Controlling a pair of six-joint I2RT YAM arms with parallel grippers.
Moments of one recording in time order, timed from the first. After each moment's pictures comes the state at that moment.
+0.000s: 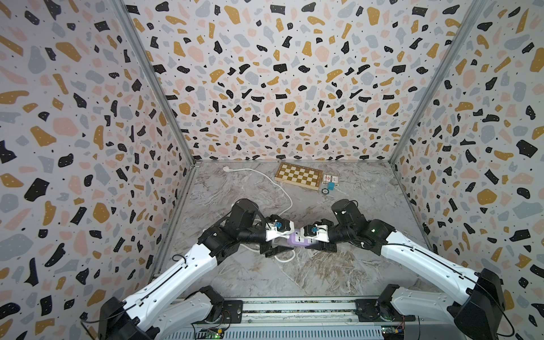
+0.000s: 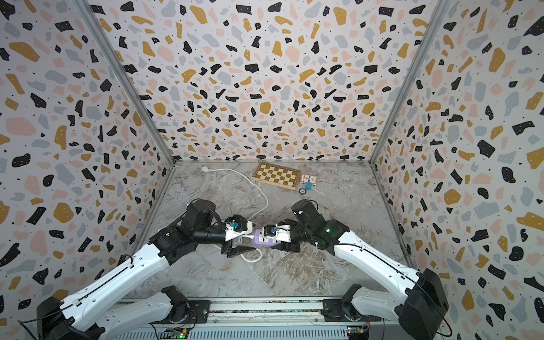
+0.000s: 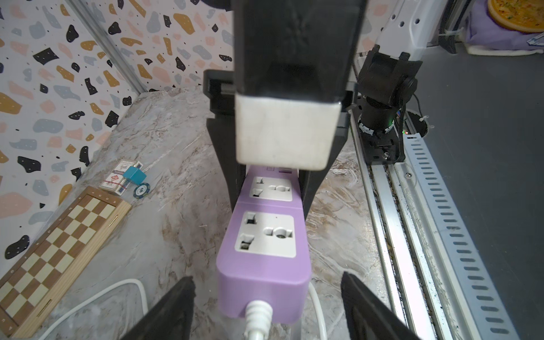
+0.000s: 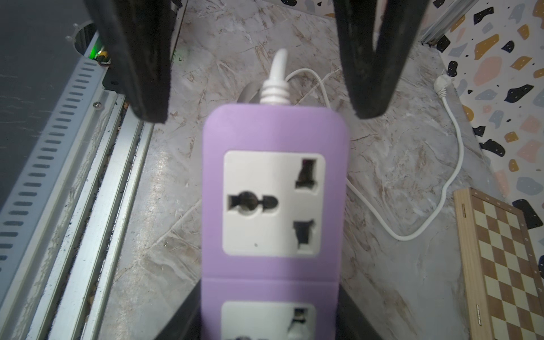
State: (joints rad) left arm -0.67 1.00 0.85 -0.45 0.67 0.62; right arm 0.78 1.16 0.91 -0.52 -0.51 -0.75
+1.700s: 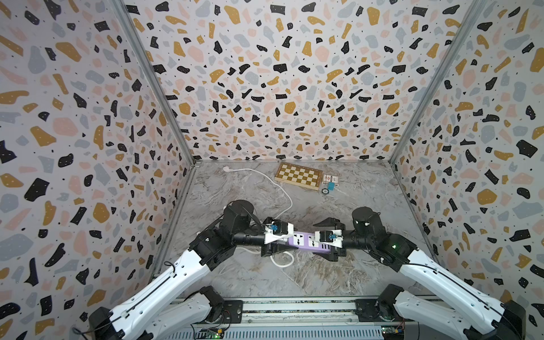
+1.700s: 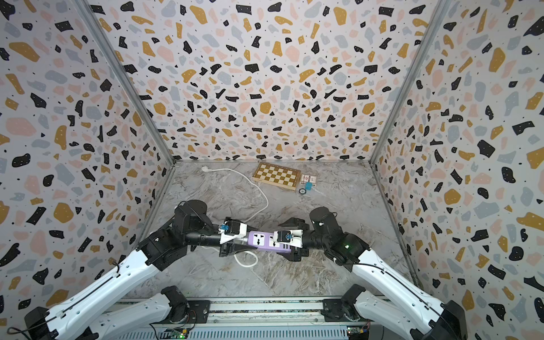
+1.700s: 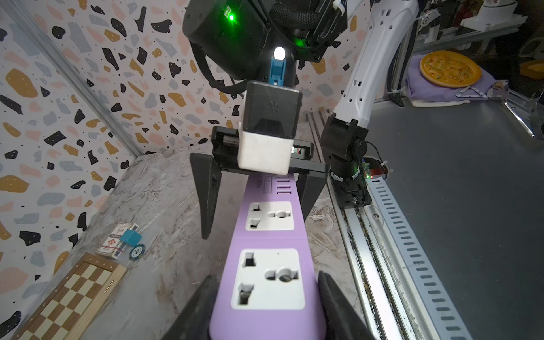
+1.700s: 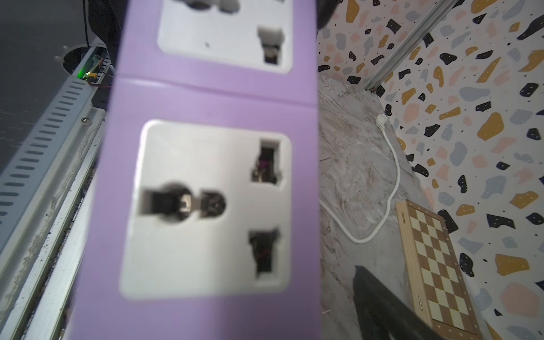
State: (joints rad) left arm -0.72 0.93 0.90 -0.38 0.77 0.51; right arm 0.72 0.90 0.75 -0.41 -0.54 -0.74
